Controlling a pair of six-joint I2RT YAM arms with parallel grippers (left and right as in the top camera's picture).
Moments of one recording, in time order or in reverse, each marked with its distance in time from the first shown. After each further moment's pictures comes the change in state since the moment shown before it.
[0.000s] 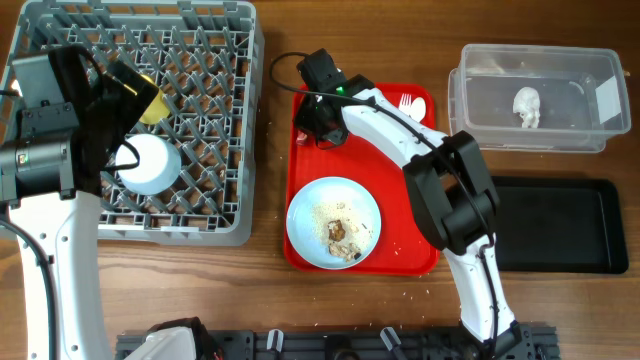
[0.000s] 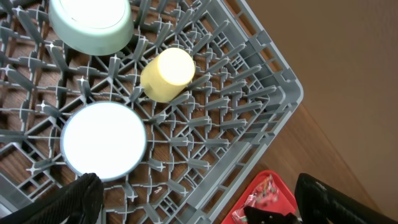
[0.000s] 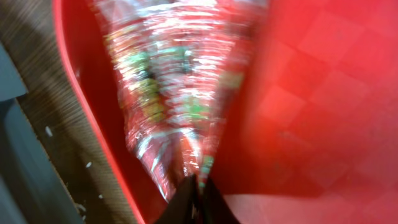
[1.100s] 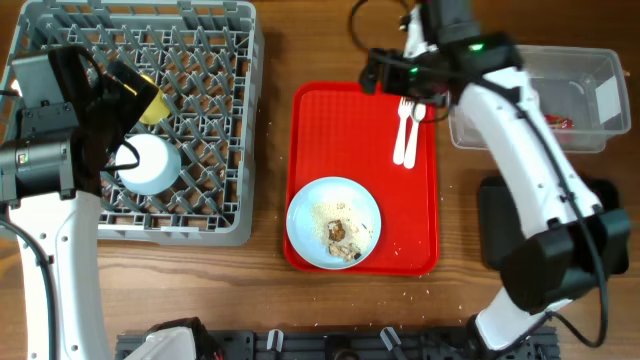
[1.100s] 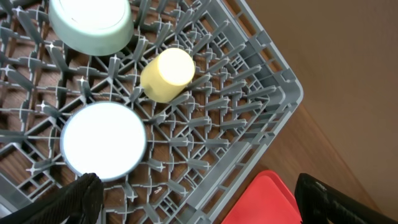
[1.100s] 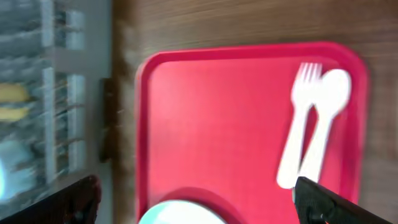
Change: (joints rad) left arm 0.000 0.000 0.000 0.000 0.000 0.000; right arm -0.237 -0.473 -0.005 -0.356 0.019 -0.552
